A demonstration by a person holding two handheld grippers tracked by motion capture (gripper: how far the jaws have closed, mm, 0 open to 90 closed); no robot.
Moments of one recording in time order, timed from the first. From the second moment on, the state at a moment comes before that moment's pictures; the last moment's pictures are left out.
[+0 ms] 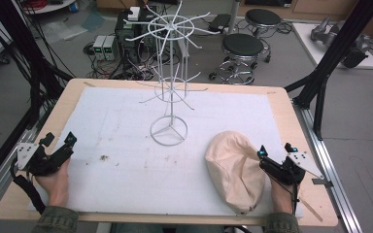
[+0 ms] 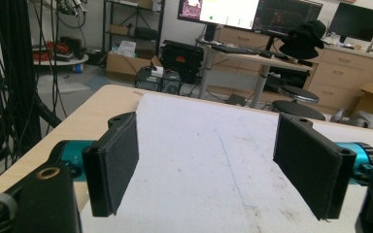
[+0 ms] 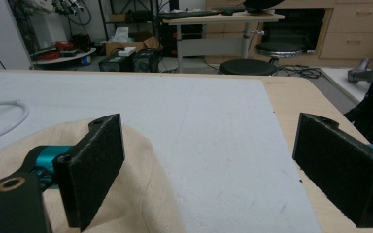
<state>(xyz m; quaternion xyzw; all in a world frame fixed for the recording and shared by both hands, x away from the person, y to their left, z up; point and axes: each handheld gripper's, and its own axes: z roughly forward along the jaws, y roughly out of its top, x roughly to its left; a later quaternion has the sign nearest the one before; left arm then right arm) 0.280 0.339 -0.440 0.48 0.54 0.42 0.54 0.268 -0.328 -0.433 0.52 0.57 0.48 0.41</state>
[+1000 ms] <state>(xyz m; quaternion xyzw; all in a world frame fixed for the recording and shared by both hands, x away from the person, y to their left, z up) 0.281 0.337 -0.441 0.48 0.54 0.41 0.55 0.280 -0.323 -0.425 0.51 0.60 0.48 0.38</state>
